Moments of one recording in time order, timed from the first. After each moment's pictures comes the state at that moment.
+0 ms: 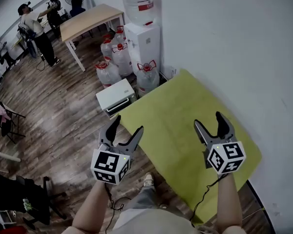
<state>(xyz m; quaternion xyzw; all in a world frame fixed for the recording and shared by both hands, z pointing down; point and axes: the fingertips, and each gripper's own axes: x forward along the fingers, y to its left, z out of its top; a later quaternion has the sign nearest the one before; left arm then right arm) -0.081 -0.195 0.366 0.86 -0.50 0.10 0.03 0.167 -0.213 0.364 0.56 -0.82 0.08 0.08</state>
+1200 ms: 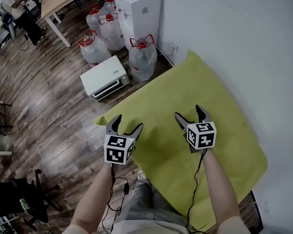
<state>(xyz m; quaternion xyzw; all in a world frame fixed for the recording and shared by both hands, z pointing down) -0.080 -0.371 0.669 0.82 -0.48 0.23 0.22 0.139 -0.418 0.672 0.51 -0.79 0.21 0.25</state>
